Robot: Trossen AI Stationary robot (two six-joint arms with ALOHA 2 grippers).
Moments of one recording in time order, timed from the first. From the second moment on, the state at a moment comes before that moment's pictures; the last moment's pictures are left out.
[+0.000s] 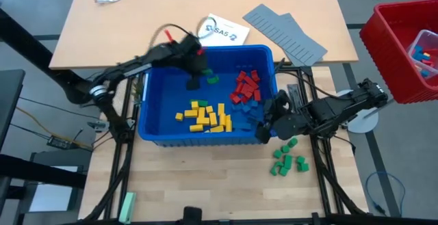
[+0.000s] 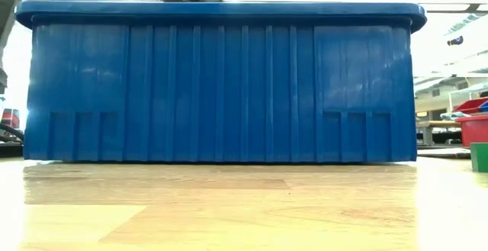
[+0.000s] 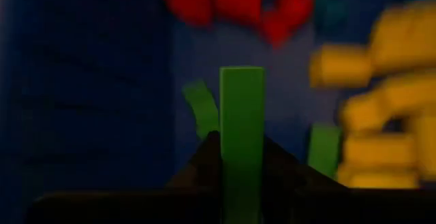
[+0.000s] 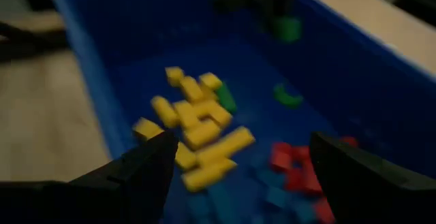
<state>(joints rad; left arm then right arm) 0.61 1.72 1.56 -0.81 0.12 0.68 0.40 1.30 1.39 -0.90 0.83 0.55</state>
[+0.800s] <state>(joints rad) 0.28 1.45 1.61 -0.47 0.56 0.25 0.17 1.37 1.39 -0.02 0.49 -0.01</state>
